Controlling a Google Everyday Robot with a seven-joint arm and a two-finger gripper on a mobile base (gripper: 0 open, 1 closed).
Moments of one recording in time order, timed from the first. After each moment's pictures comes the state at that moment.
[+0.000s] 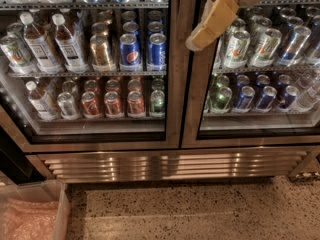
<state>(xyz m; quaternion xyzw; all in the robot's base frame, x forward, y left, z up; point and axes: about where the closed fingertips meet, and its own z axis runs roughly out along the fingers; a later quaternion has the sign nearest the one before) 0.574 -0.081 1.049 -0.61 0.67 0.09 0.41</state>
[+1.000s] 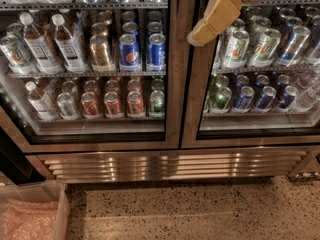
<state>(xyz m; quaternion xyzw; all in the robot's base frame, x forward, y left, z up) 0.578 -0.089 1.060 -0.58 0.69 0.06 0.43</state>
